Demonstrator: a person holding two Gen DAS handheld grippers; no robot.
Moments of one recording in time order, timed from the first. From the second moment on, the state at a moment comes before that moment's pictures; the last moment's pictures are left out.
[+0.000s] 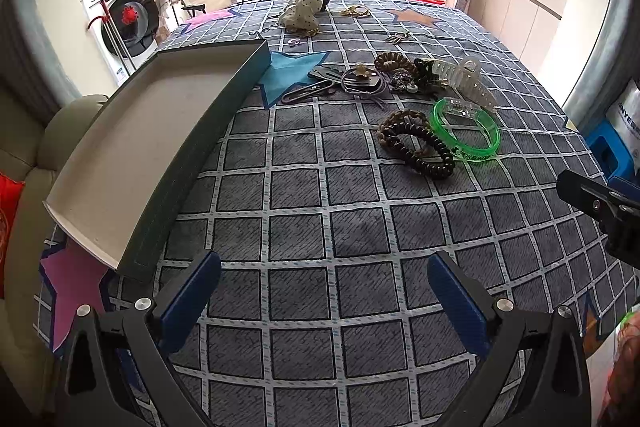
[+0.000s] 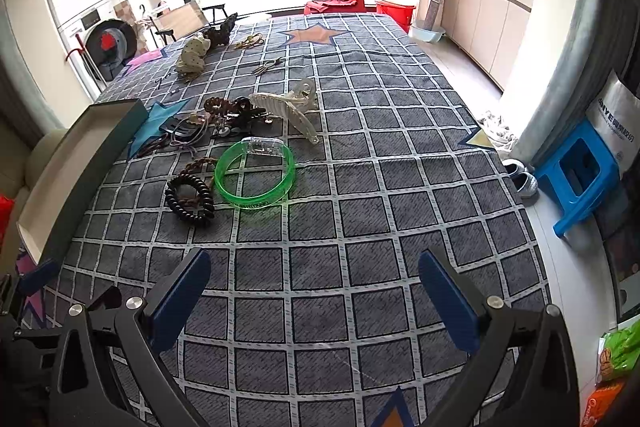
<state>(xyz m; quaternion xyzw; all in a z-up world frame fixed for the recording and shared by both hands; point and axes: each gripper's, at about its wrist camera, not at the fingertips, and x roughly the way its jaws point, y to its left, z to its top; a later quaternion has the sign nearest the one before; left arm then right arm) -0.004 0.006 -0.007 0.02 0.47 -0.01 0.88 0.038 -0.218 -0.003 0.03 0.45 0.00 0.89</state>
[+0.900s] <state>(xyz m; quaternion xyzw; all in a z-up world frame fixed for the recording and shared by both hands) 0.065 -0.003 -0.024 -0.05 0.50 -0.04 0.86 0.095 -0.236 -0.022 0.04 0.47 0.01 0.88</state>
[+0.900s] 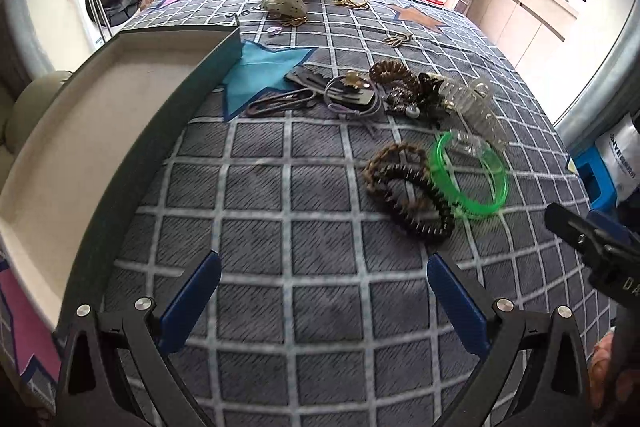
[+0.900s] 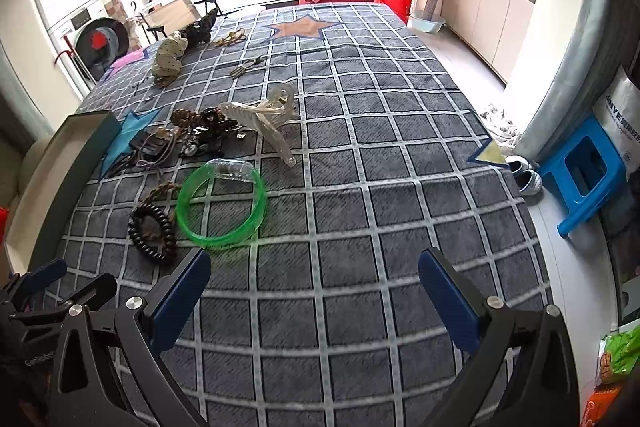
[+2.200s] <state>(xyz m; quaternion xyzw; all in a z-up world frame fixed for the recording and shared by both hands) 0.098 -0.020 -0.033 -0.02 0.50 -0.09 0.86 0.143 -0.219 -0.054 -0.03 0.49 0.04 0.87</state>
